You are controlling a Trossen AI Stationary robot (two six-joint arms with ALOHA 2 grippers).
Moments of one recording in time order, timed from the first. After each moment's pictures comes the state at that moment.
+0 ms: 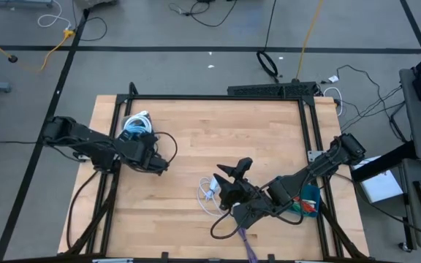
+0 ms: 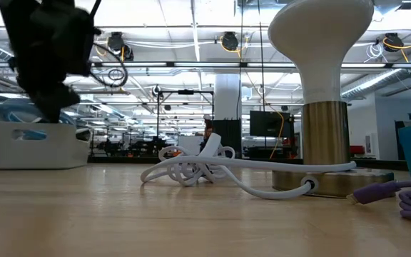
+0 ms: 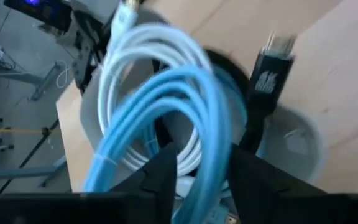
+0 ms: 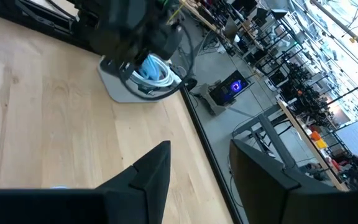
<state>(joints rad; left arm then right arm) -0.16 1.37 0.80 -1.39 -0.65 -1.19 0.54 1.76 1.54 -0.48 1.15 -0.07</state>
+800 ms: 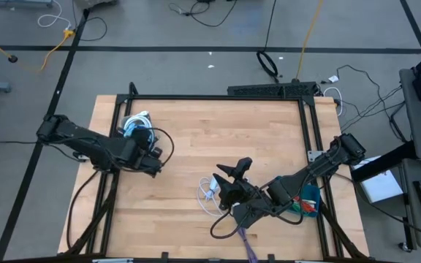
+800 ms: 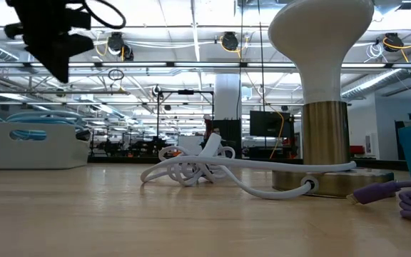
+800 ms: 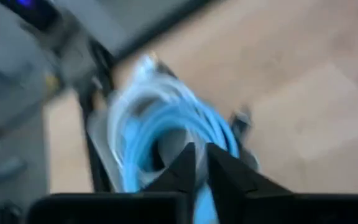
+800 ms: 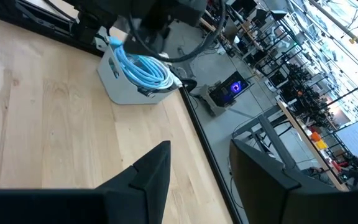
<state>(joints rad) -0.26 1.30 1.03 -1.57 -0.73 -1.40 0.54 1.76 1.54 -0.46 1.15 -0.07</state>
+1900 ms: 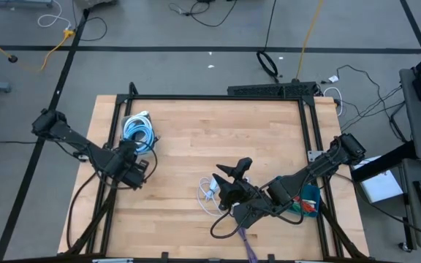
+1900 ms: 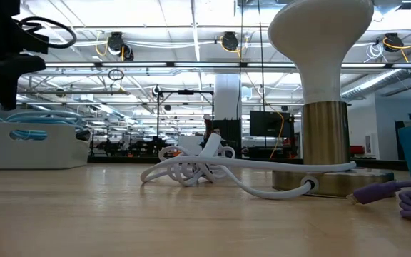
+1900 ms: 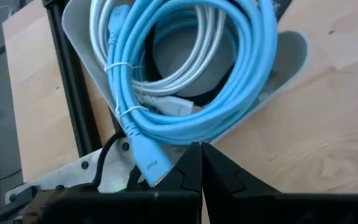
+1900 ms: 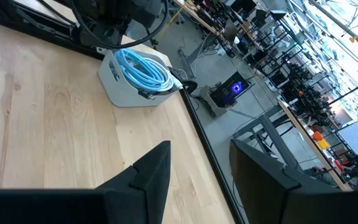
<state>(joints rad) -0.50 1.16 0.76 -1.54 -0.45 -1.71 0.54 1.76 1.54 -0.45 1.15 -0.07</state>
